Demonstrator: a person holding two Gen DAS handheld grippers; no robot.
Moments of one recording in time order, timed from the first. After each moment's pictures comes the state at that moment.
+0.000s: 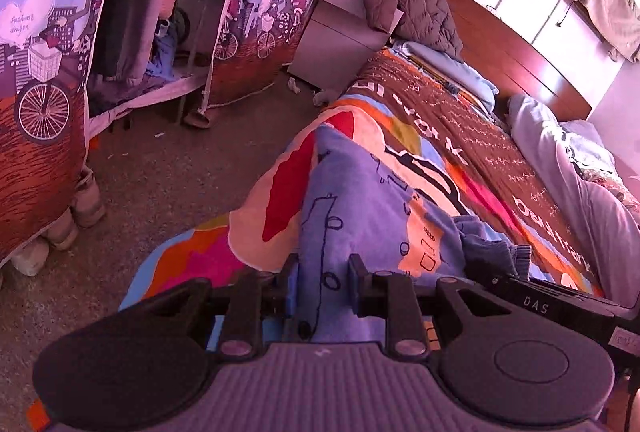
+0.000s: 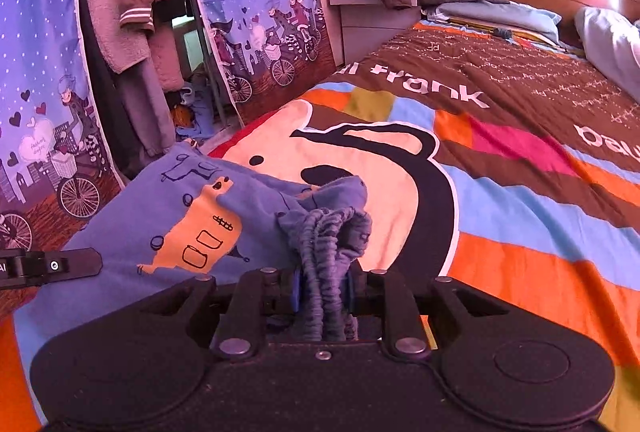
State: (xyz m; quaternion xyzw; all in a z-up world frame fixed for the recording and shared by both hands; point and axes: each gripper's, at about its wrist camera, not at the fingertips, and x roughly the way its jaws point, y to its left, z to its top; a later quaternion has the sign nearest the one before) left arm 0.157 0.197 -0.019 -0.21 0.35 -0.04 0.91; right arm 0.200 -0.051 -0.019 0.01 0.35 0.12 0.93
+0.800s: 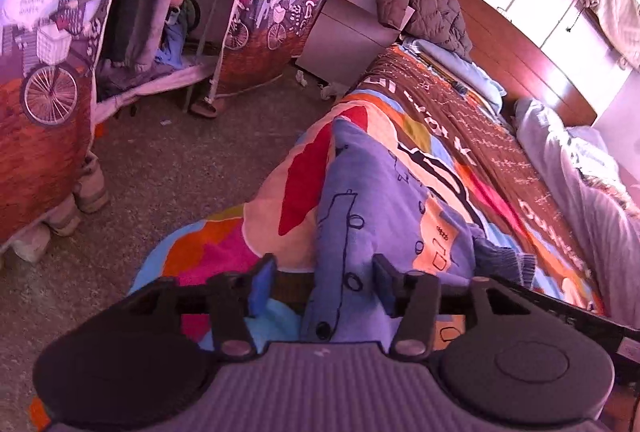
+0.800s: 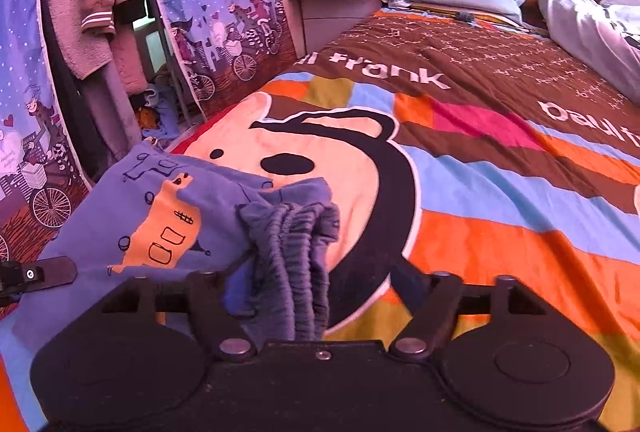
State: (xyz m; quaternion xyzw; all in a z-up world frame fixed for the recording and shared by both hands) left arm 0.160 0.206 -0.025 -0.21 0.35 -0.03 0.91; right arm 0.197 -0.064 -0.024 0.02 0.37 0.06 0.93
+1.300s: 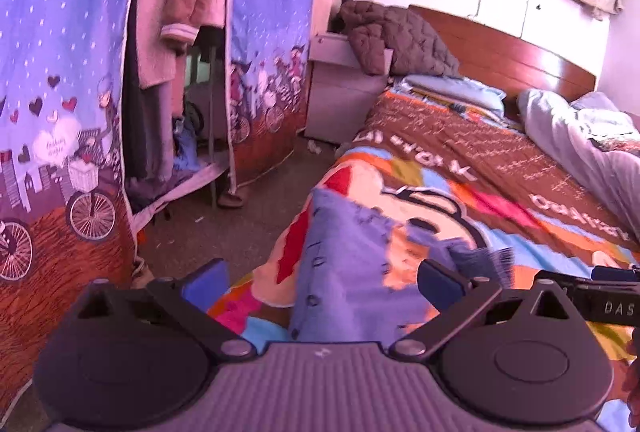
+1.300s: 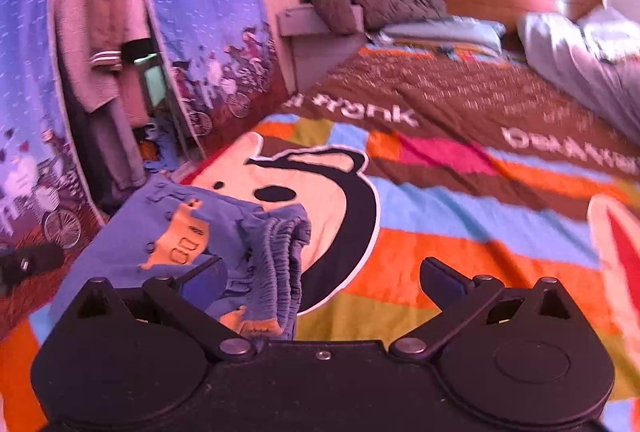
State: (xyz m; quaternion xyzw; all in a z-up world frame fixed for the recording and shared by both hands) left arm 0.105 0.141 0.041 -0.07 0.27 0.01 0.96; right arm 0.136 -0.091 0.020 0.02 0.31 0.06 0.95
